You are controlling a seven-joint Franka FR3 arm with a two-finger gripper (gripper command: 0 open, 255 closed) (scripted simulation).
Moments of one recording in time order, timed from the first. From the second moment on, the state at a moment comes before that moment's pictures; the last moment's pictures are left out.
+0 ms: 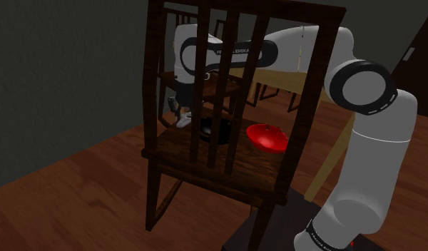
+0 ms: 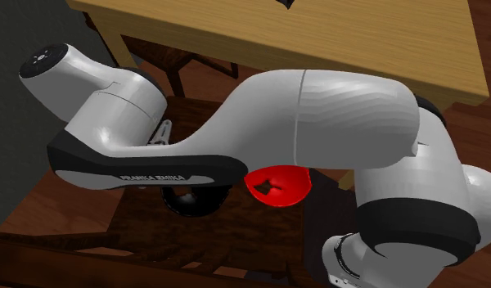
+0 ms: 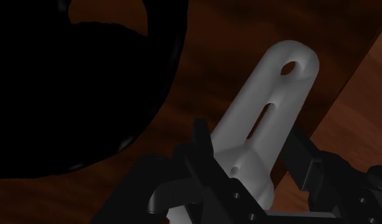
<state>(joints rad) 0.01 0.25 0.33 -1.56 -0.09 1.76 1.17</state>
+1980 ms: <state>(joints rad) 0.01 -0.10 0.34 -1.71 0.02 1.57 1.17</state>
